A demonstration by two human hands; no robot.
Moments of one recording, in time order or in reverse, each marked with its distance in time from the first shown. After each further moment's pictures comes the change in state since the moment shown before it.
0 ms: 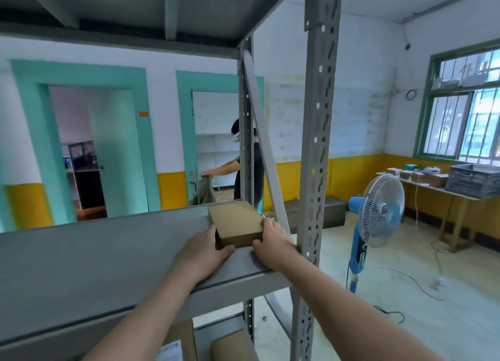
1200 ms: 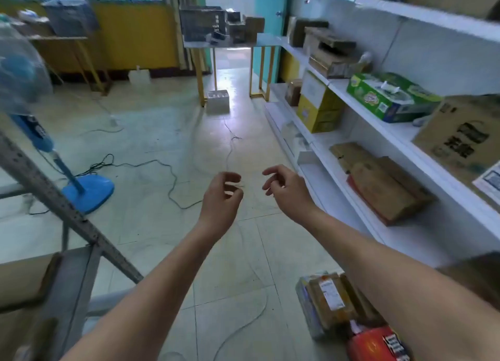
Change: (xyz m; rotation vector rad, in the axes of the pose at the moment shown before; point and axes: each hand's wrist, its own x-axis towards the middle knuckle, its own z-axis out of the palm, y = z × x) left_hand -0.450 0.065 0.136 -0.920 -1.079 0.796; right_hand -0.634 -0.052 0.068 0.258 0.919 1.135
